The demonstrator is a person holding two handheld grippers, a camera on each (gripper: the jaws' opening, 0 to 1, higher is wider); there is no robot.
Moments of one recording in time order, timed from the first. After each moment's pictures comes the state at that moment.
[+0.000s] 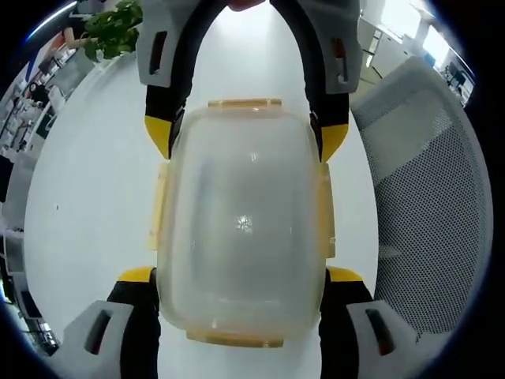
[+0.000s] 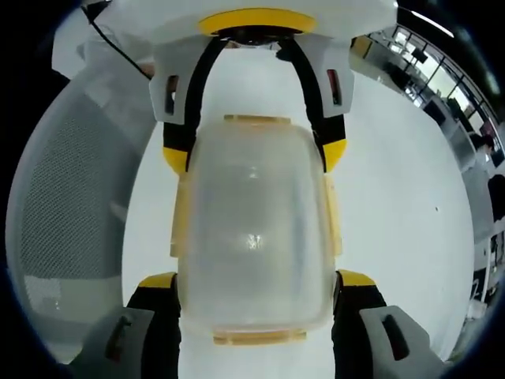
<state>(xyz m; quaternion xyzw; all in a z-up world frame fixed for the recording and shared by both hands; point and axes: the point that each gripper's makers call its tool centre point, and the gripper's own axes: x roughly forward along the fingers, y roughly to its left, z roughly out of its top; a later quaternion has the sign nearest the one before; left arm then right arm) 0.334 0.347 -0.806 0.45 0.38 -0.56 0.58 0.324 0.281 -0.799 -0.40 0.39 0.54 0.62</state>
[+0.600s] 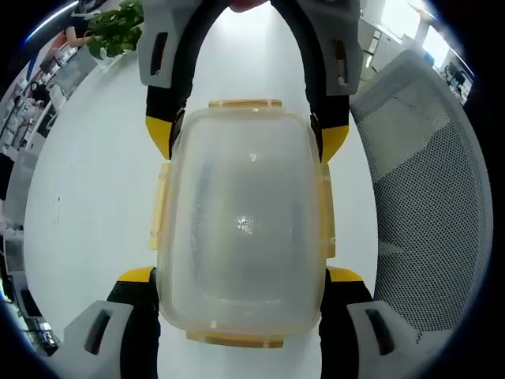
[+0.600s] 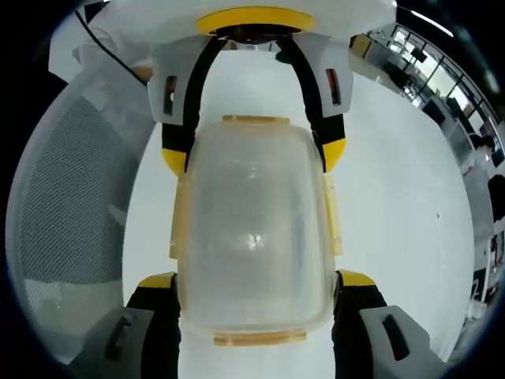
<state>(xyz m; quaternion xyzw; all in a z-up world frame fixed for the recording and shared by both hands) 0.334 0.366 -0.806 0.45 0.38 -0.56 0.58 0.325 0.300 -0.800 -0.40 0.39 0.54 0.63</state>
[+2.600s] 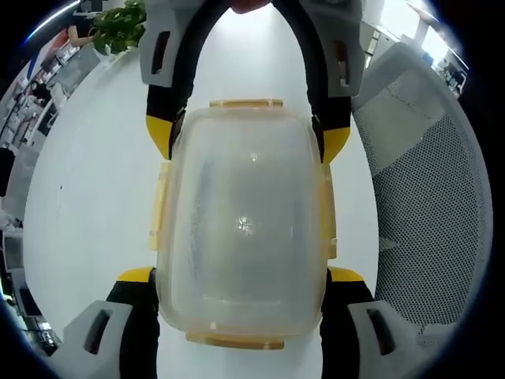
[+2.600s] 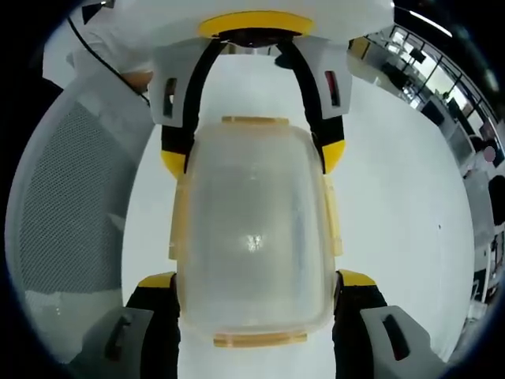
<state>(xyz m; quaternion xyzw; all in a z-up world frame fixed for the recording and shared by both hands) 0.338 0.389 -0.806 0.45 0.38 -0.57 0.58 0.328 0.325 -0.799 -0.40 0.39 0.54 0.63</state>
